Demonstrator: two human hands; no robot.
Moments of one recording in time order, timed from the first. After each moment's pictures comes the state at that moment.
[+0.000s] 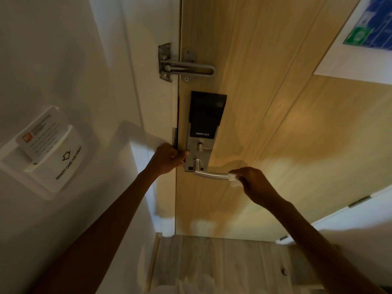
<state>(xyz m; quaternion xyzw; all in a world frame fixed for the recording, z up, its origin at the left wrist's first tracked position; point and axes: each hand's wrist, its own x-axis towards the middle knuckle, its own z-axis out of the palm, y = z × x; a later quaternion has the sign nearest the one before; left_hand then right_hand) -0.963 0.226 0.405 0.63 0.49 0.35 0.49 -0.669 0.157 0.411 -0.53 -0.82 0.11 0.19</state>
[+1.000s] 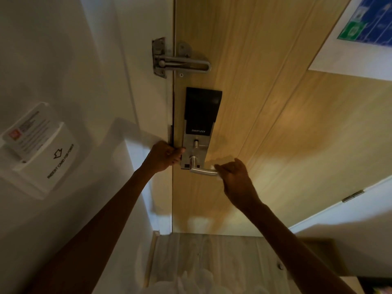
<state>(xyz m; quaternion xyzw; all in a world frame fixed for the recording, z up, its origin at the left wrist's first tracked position) -0.959 0.221 0.411 0.62 0.50 0.35 0.50 -0.712 0.144 0.389 -0.53 -0.82 -0.10 0.19</state>
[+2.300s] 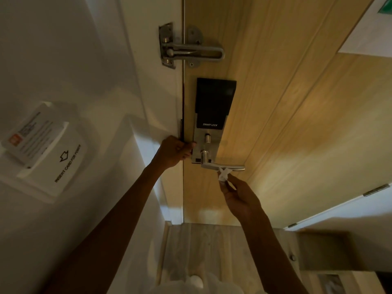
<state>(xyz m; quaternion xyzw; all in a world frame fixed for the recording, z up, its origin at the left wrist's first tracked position) -0.964 0.219 0.412 0.60 0.53 0.35 0.49 -0.761 0.123 0.394 -0.37 0.10 0.71 0.59</state>
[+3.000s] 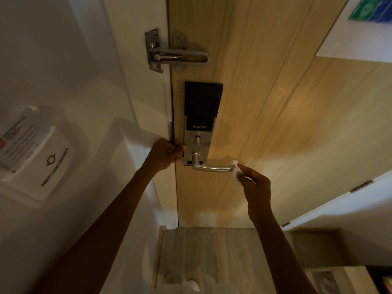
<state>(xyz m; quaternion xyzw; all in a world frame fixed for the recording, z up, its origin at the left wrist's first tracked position) -0.962 0.221 0.407 0.62 0.54 0.35 0.45 -0.713 0.113 0.401 -0.64 -0.34 0.39 0.56</state>
